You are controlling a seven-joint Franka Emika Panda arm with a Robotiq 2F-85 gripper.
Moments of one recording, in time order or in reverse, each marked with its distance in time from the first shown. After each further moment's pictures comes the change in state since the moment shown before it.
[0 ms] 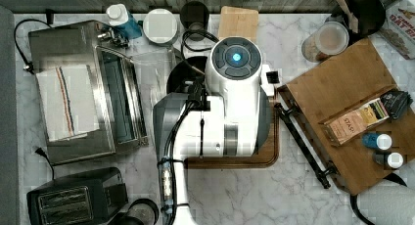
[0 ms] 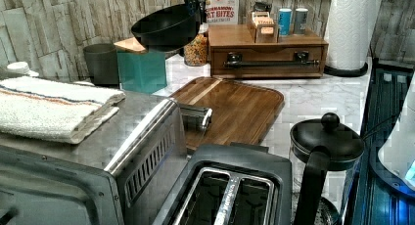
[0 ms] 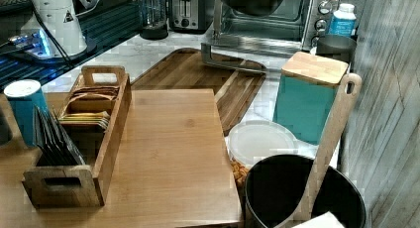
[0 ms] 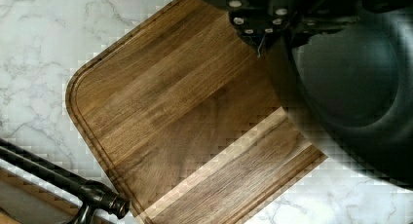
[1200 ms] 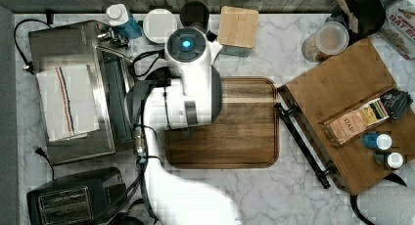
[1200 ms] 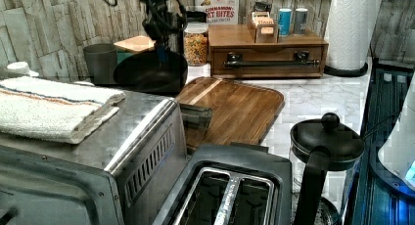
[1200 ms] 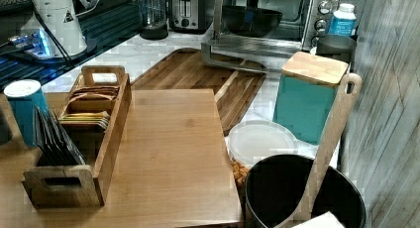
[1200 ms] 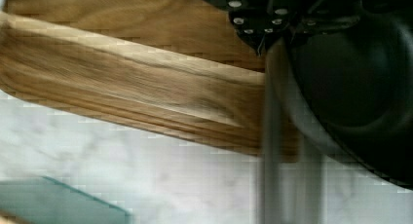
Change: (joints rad) arm 0.055 0.245 0.096 0.053 -0.022 0.204 -0.753
